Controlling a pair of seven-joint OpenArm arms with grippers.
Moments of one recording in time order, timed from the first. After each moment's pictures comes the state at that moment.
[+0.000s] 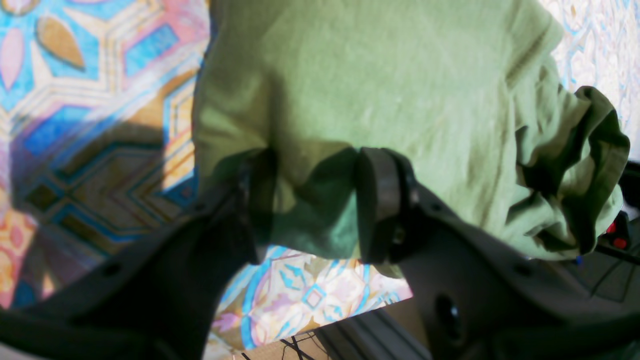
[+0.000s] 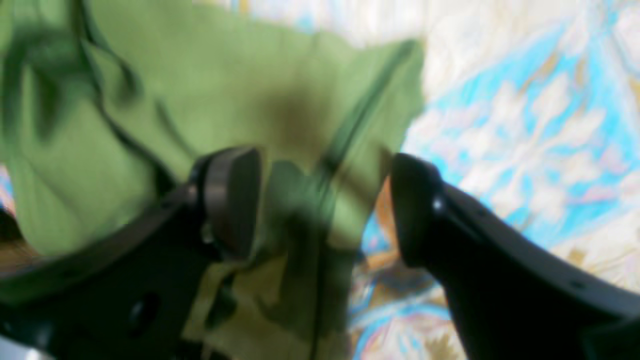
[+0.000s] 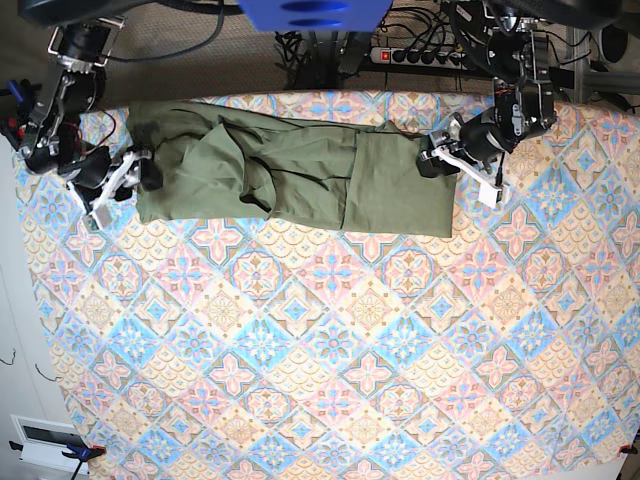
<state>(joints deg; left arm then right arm) 19.2 -13.6 -10.2 101.7 -47.3 -1.8 59.5 -8.7 22.3 26.7 87.3 41.8 40.9 -67.5</state>
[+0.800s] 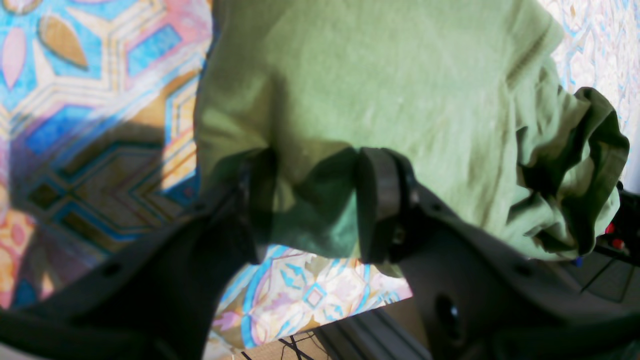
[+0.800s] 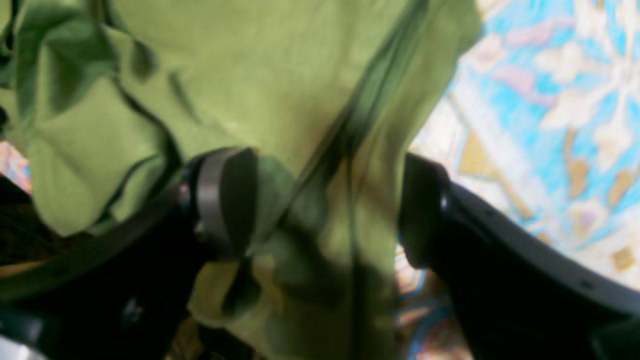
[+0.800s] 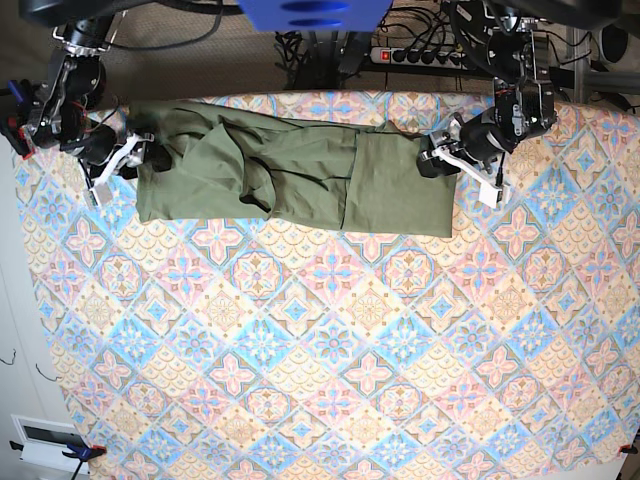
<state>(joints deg) 19.2 -13.6 -10.3 101.7 -47.3 -1.8 59.5 -13.8 20.2 27.3 81.5 45.9 41.4 -64.6</state>
